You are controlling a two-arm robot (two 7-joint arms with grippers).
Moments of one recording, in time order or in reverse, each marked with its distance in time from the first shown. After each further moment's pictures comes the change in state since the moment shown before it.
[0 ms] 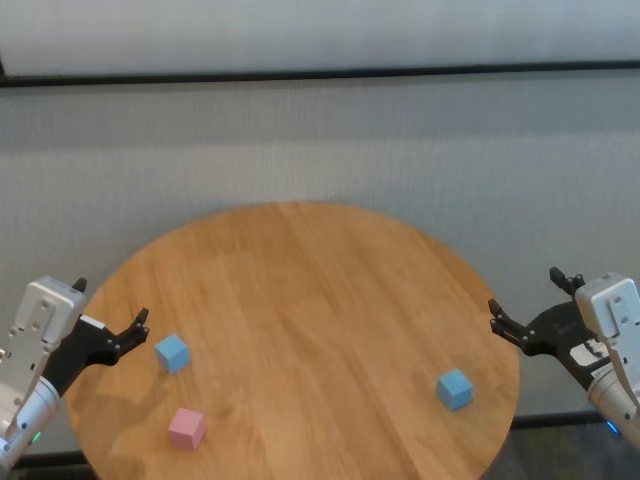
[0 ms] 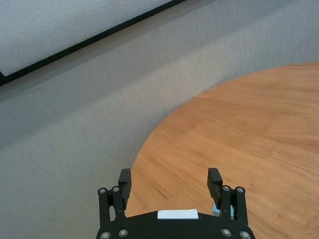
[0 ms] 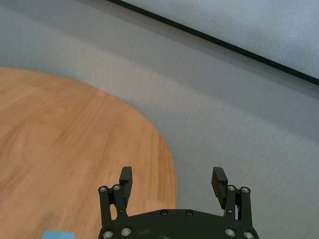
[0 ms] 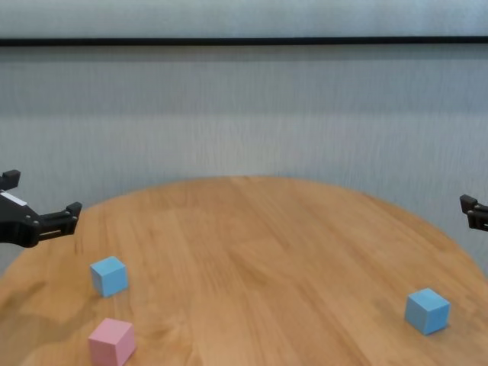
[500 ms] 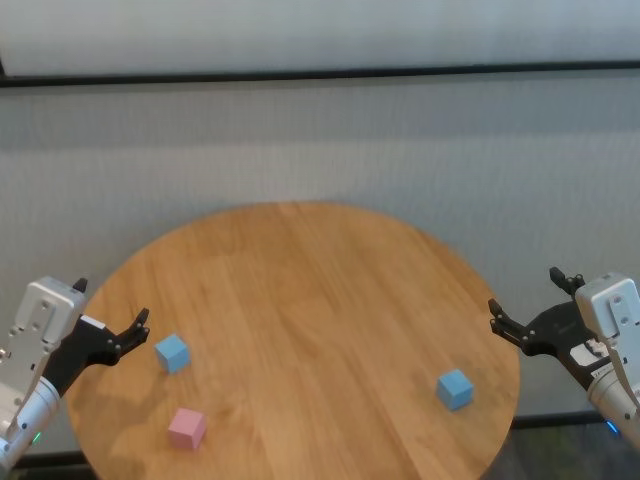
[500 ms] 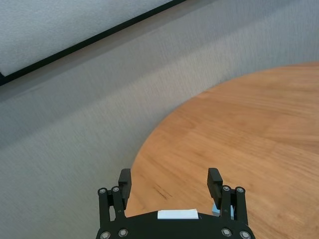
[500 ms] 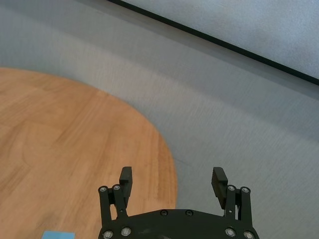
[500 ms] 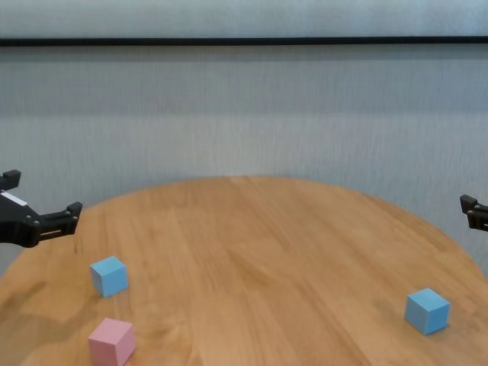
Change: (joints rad) left arm 0.001 -0.003 -0.004 0.000 0.003 0.000 -0.003; right arm 0.000 0.000 0.000 0.000 0.000 0.000 0.000
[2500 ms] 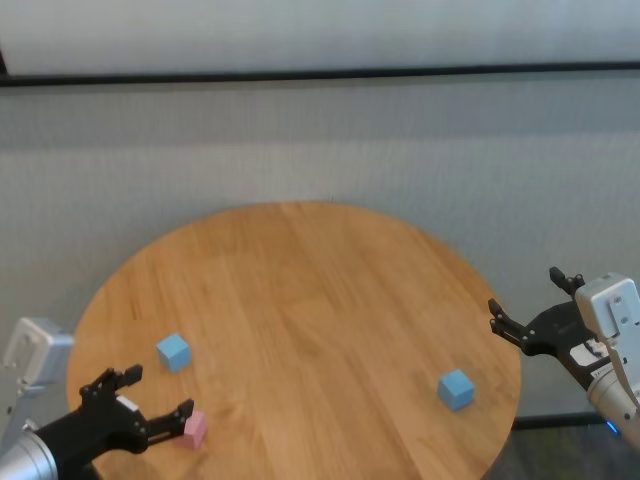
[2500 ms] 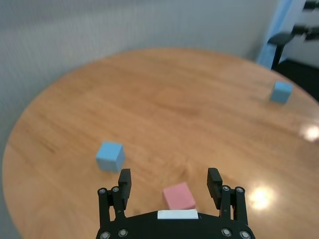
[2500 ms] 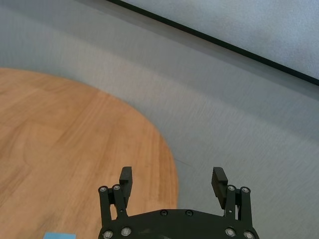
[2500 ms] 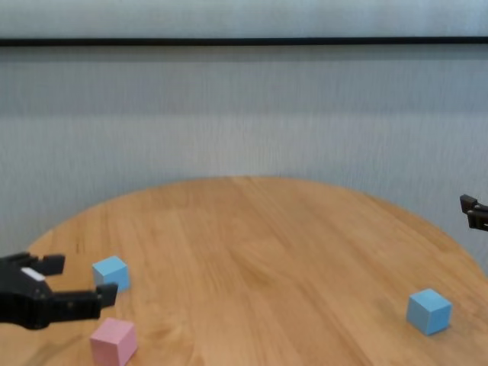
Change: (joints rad) left arm 0.156 0.092 -0.060 -0.188 -0.256 0.179 -0.327; right arm 0.000 0.000 0.000 0.000 0.000 0.000 0.000
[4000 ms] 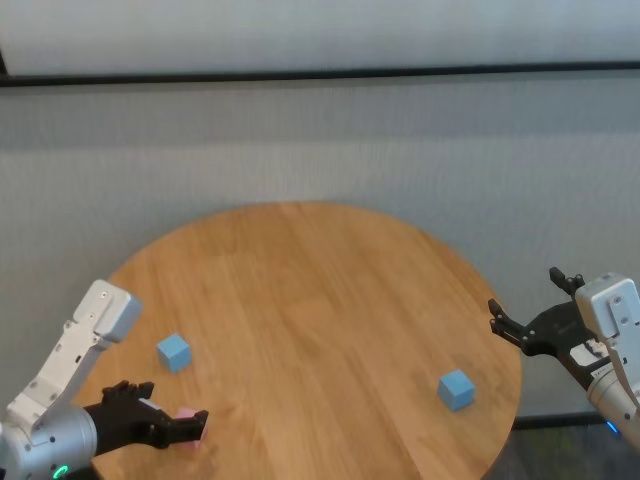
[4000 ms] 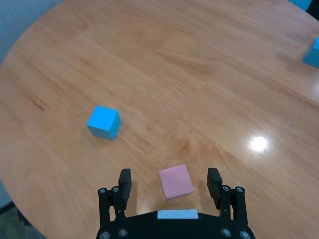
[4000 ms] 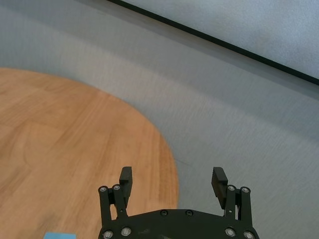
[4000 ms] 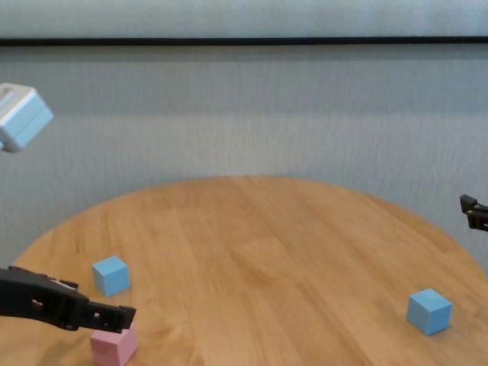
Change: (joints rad) left arm -0.097 -0.069 0.001 -0.096 0.017 0.530 0.066; right arm 0.000 0.000 0.000 0.000 0.000 0.000 0.000
